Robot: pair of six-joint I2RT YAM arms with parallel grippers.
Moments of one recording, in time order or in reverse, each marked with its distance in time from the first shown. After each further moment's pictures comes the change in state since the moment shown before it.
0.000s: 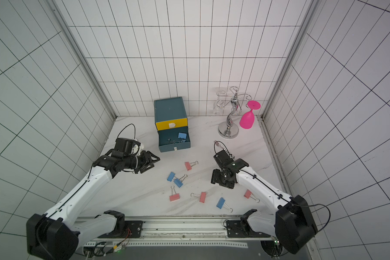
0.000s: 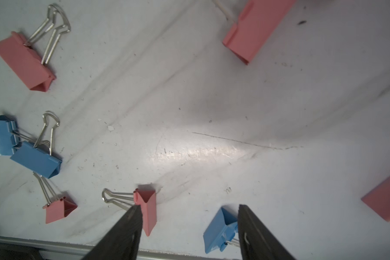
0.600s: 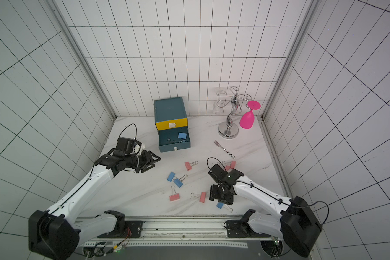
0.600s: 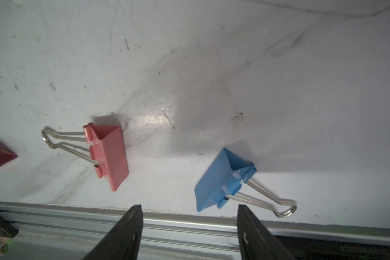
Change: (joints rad) left arm -0.004 0.020 0.000 0.016 0.000 -0.004; right arm 0.198 -0.030 -0.119 -0.060 -0.079 0.141
